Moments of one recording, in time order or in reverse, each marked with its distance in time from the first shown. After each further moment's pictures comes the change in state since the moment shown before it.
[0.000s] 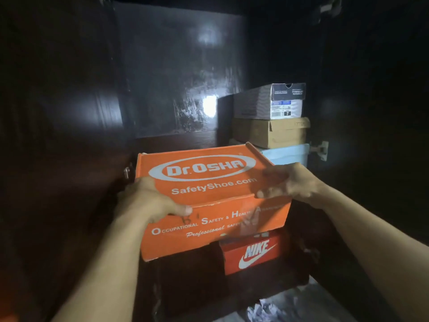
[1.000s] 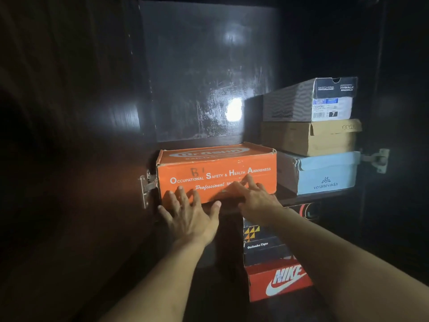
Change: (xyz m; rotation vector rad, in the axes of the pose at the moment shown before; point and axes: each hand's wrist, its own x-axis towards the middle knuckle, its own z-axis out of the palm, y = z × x) left_hand 0.103 -0.039 0.121 0.528 0.159 0.162; right_hand 0.131 0.023 0.147 -0.719 -0.102 -0.067
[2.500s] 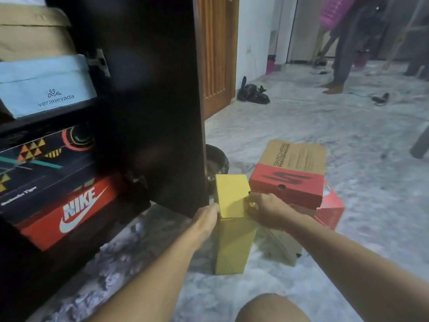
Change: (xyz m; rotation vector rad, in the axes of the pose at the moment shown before) left_hand -0.362 0.332 0.138 -0.823 -1.274 0.239; right_hand -0.503 0.291 -0.023 0.069 -0.115 0.898
